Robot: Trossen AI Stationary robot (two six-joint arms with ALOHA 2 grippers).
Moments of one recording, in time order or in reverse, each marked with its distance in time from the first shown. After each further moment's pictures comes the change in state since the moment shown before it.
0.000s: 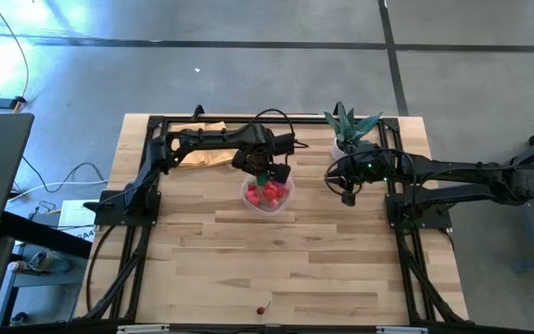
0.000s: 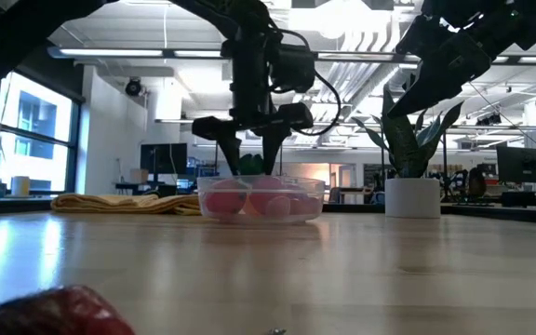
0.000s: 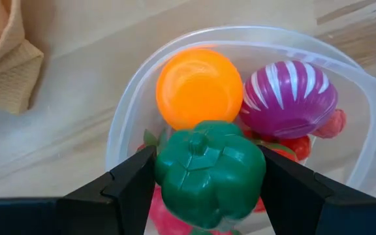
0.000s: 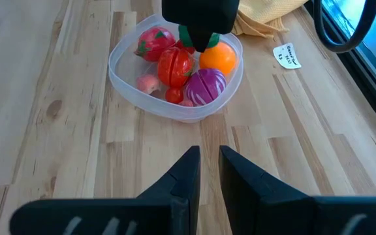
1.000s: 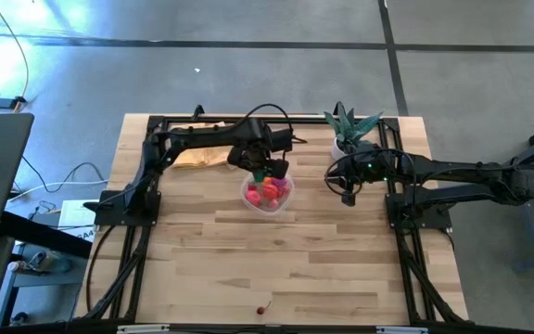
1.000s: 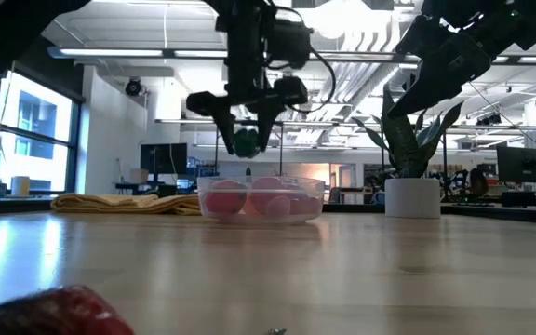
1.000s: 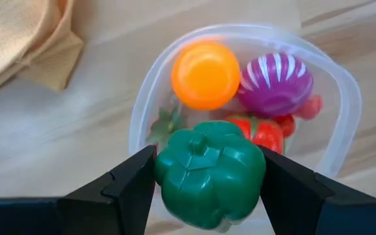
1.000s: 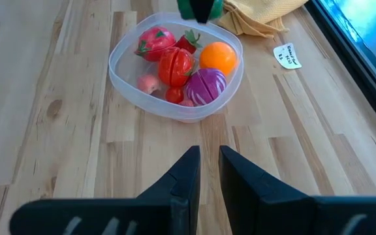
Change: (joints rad) left arm -0.011 -0.059 0.063 -0.117 -0.029 -0.045; right arm 0.000 0.000 0.000 0.000 0.000 0.000
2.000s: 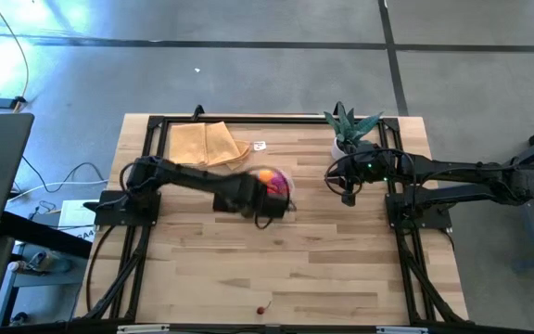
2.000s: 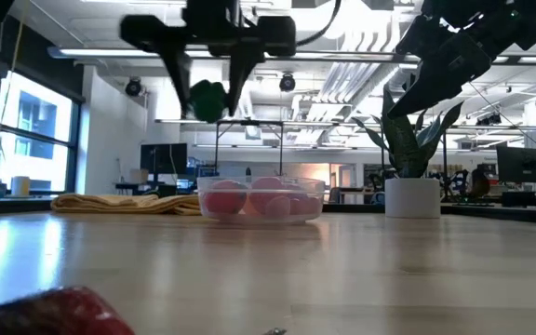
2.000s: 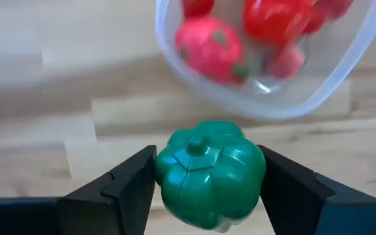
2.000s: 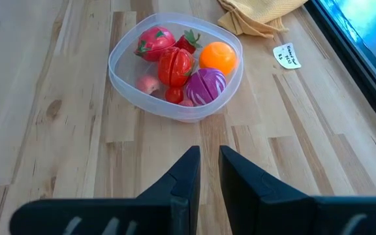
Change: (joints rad) left arm -0.414 -0.082 -0.052 -0.142 -0.214 -0.669; right arm 0.000 0.000 0.000 0.000 0.000 0.000
